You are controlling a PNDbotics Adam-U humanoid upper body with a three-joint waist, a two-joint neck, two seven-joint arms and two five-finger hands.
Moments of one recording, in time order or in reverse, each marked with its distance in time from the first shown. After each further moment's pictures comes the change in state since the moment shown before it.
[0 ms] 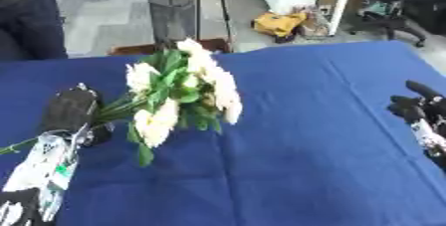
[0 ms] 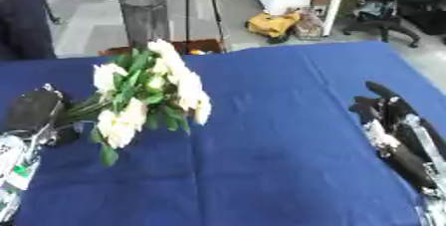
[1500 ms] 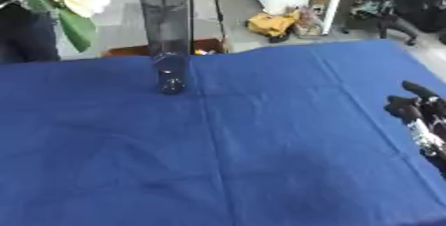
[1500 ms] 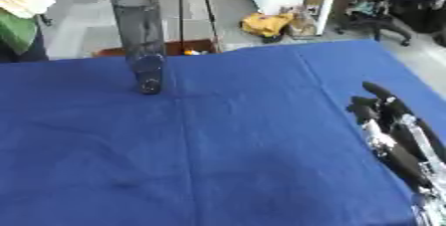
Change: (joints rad) left arm -0.198 0.144 0.113 -0.296 0.324 0.117 0.067; right arm 0.008 0.003 -0.006 0.001 -0.001 -0.002 -0.002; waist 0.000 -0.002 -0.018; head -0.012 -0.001
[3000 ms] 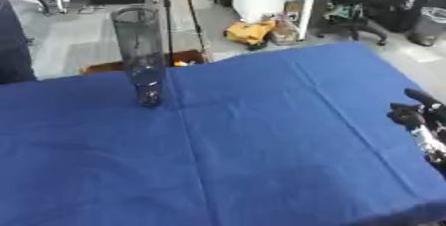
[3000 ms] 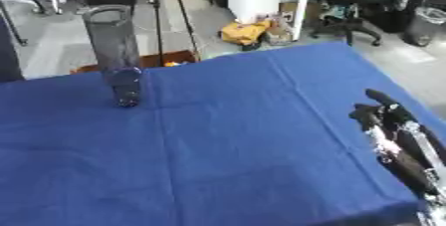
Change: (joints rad) left arm -0.260 0.006 0.078 0.356 0.522 -0.109 0.399; right arm -0.001 -0.008 0.007 0.018 -0.008 0.005 0.014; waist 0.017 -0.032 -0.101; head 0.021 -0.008
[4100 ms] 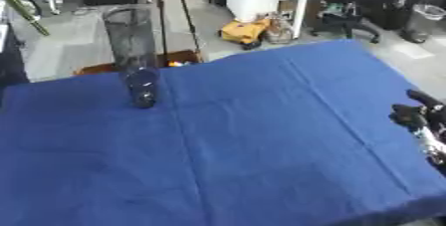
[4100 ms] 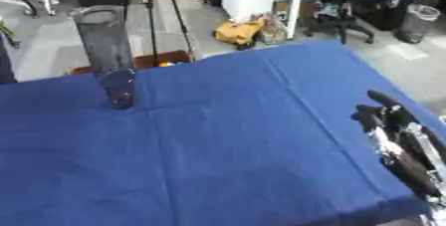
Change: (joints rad) left arm -0.009 -0.005 -0.053 0.096 0.365 -0.189 0.342; right arm 0.000 0.000 0.003 0.001 -0.001 -0.001 0.004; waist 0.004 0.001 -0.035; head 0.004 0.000
